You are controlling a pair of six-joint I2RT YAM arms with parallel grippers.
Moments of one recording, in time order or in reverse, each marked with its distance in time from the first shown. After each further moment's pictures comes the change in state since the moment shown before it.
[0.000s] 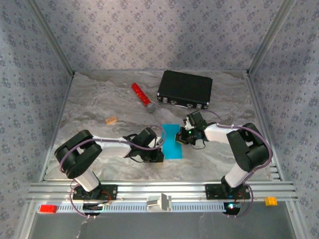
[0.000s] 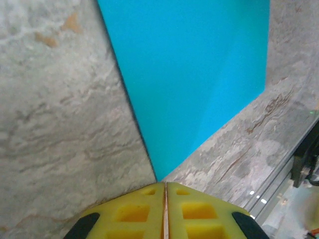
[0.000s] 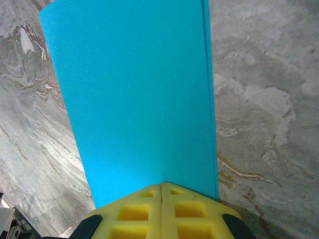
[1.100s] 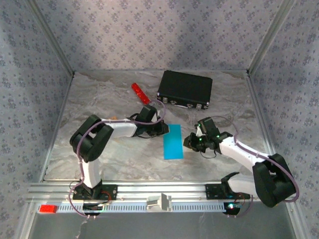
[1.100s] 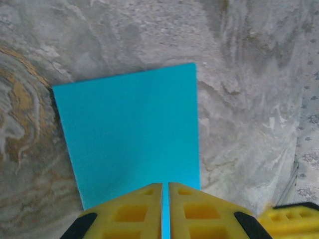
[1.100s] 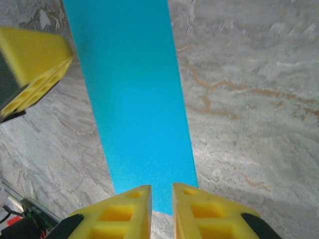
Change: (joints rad) left arm 0.218 0.263 0.331 0.129 0.000 -0.084; right arm -0.010 -0.425 -0.167 -0.198 0.050 0.080
